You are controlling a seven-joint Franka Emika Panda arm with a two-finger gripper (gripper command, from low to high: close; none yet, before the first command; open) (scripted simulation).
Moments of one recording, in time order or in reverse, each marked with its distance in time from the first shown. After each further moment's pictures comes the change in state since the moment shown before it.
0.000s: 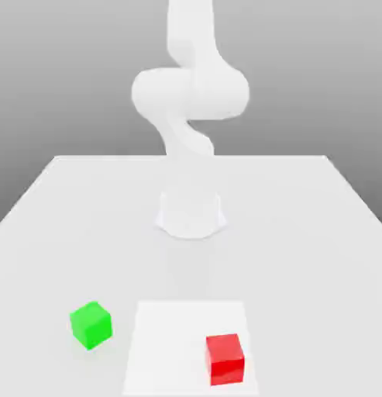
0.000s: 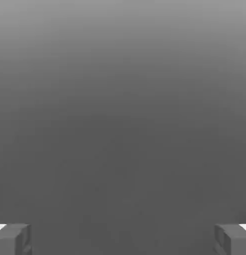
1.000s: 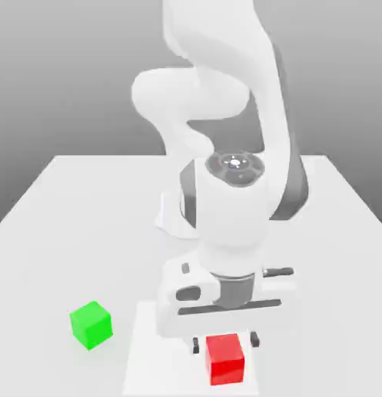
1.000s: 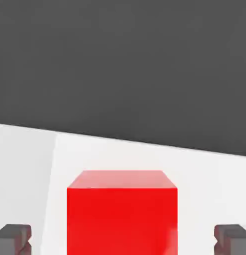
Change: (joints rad) arm 0.056 1.053 0.036 -0.186 -0.047 0.514 0.003
